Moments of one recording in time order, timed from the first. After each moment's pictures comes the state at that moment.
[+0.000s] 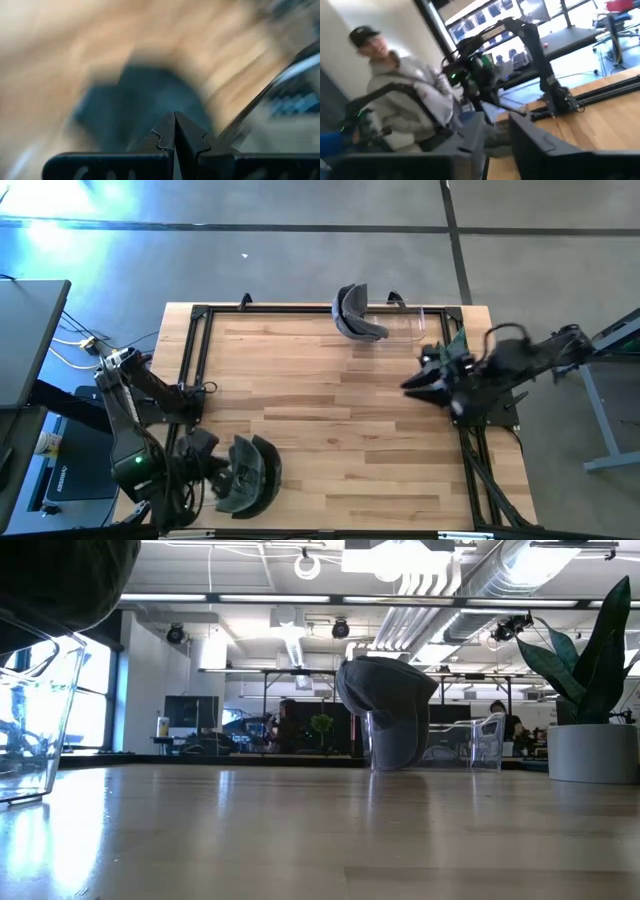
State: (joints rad) left arm -1.06 1.55 1.63 -1.50 -0.63 -2.12; right arm 0.40 0.82 1.04 -0.17 0.19 0.49
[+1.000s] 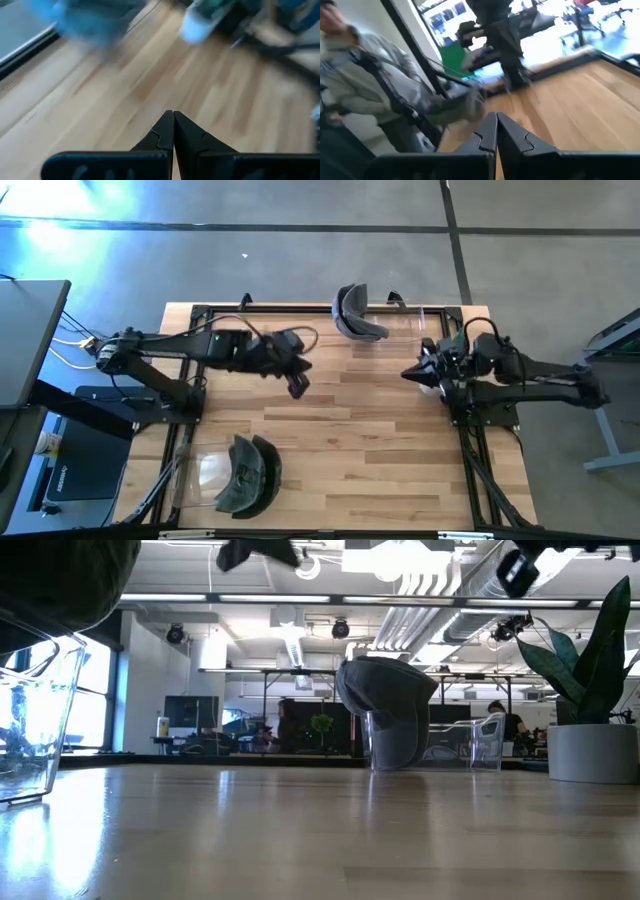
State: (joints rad) left arm -0.04 1.41 1.44 -0.73 -0.27 -0.54; right arm -0.13 0.50 0.57 -0.11 -0.26 0.41
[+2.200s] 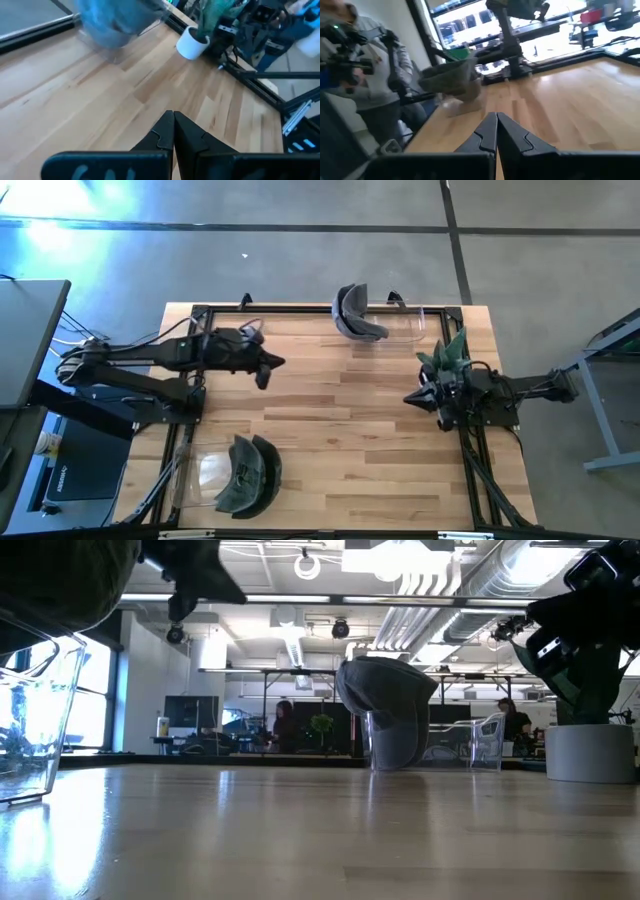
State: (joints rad) left arm 0.11 0.96 0.83 -0.32 -0.10 -0.55; right arm 0.12 0.00 0.01 0.03 -0.02 0.31
